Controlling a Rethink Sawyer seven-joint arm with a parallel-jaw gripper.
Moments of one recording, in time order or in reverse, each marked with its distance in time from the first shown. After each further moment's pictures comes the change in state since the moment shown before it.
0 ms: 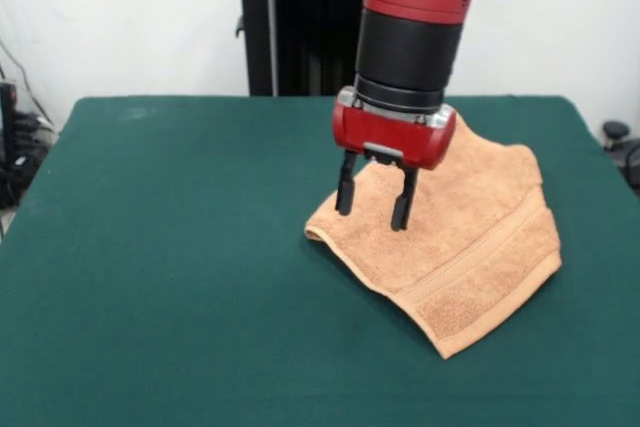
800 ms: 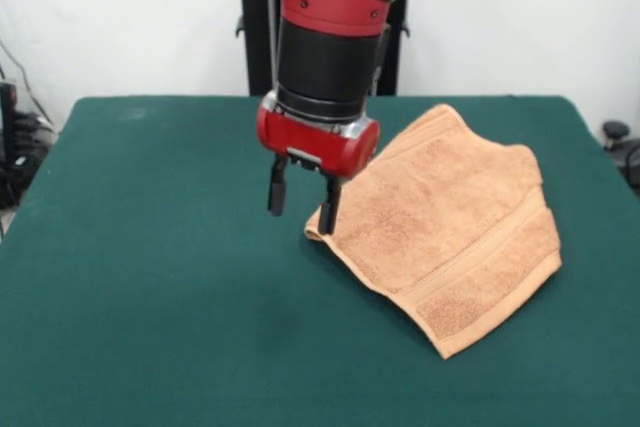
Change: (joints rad) arm -0.114 0.021 0.023 -0.019 0.000 0.053 0.000
